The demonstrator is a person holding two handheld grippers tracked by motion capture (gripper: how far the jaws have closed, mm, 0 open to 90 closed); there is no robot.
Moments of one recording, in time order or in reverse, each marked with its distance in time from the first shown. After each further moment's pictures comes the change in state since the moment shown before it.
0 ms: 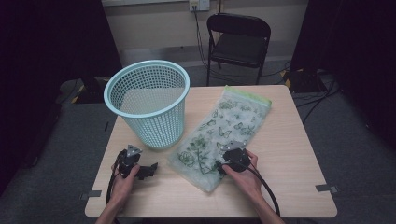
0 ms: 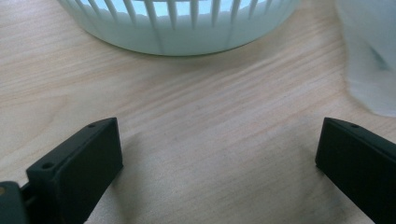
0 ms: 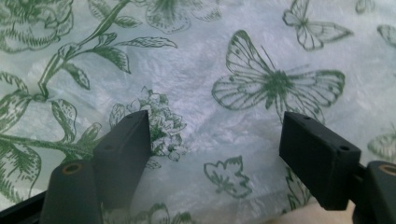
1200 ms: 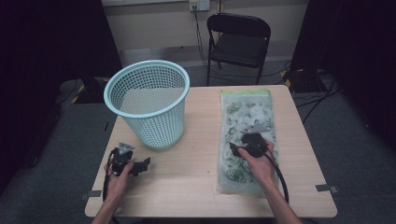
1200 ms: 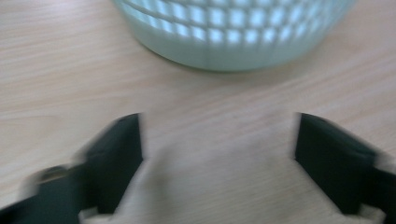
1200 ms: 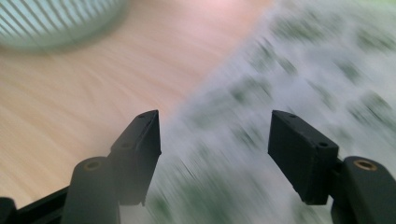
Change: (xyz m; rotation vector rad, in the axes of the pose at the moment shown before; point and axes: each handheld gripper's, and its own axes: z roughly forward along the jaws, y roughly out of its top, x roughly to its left) left arm 0.021 0.009 -0.026 -0.064 0.077 -0.106; right arm -0.048 0.033 -0.036 -0.137 -0.025 0.126
